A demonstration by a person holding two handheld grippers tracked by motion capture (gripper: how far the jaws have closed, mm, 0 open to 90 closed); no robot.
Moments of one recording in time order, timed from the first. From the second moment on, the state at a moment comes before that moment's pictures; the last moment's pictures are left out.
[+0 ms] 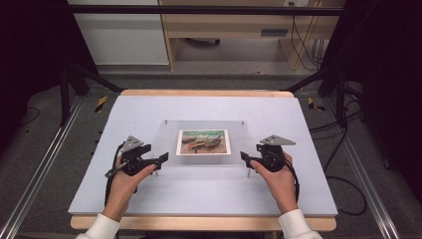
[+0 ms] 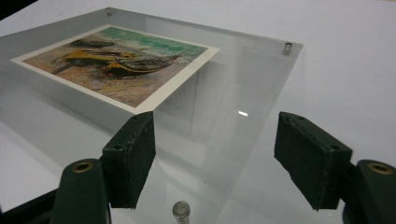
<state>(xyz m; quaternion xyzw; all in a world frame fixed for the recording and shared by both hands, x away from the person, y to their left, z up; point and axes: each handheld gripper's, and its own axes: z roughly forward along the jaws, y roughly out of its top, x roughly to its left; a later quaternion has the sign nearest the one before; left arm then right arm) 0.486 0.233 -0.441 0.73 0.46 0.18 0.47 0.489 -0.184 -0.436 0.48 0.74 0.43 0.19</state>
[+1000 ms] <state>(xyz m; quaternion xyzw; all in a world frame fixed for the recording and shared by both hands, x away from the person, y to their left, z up) 0.499 0.240 -0.463 0.71 0.51 0.04 0.49 0.497 -0.184 -0.454 0.52 0.71 0.46 0.08</state>
